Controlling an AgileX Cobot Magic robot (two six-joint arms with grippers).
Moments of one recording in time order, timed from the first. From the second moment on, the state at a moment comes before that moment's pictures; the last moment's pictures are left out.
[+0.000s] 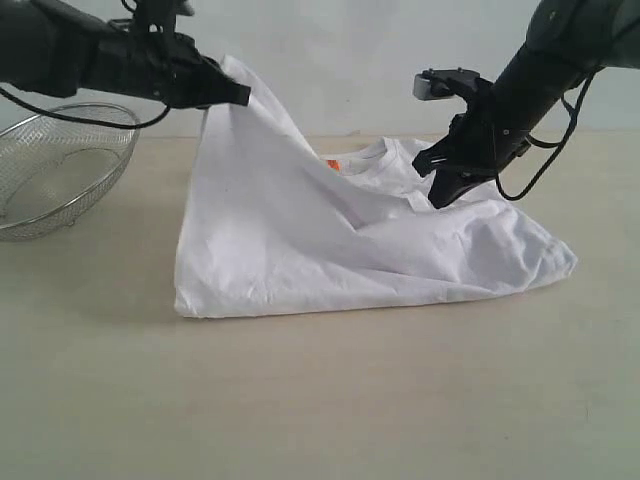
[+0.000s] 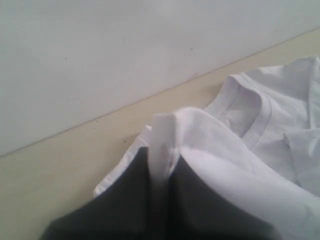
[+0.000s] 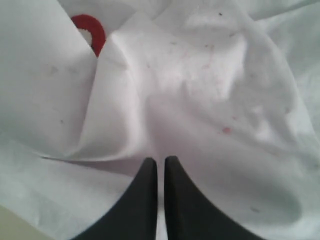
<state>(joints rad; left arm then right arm) -0.22 2.10 -1.58 -1.15 0.29 1.28 0.01 2.19 -1.77 0.42 1.02 -0.60</state>
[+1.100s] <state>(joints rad) -0.17 2.42 -1.81 -0.97 0.26 0.95 0.01 2.19 -1.77 0.40 1.08 -0.59</state>
